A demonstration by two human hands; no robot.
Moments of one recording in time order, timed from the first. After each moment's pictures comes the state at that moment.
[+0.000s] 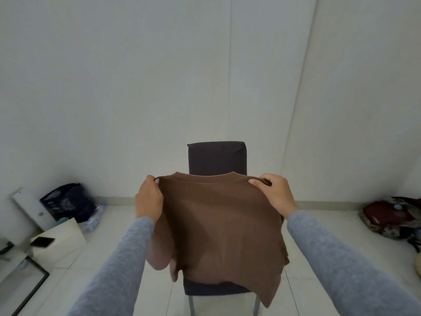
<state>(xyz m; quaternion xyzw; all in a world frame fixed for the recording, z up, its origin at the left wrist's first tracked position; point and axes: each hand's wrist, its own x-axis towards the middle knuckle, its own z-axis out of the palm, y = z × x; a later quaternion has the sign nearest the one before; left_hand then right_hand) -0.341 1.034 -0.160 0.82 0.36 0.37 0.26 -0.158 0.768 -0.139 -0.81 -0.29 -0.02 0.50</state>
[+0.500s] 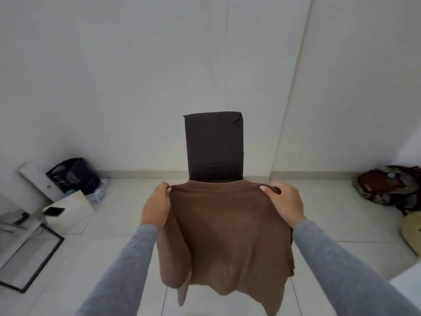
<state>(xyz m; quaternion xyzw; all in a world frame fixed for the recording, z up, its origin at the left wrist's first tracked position) -0.395 0.964 -0.233 0.89 0.31 0.25 0.23 -0.206 0.685 -0.216 -0.88 -0.19 0.00 0.44</state>
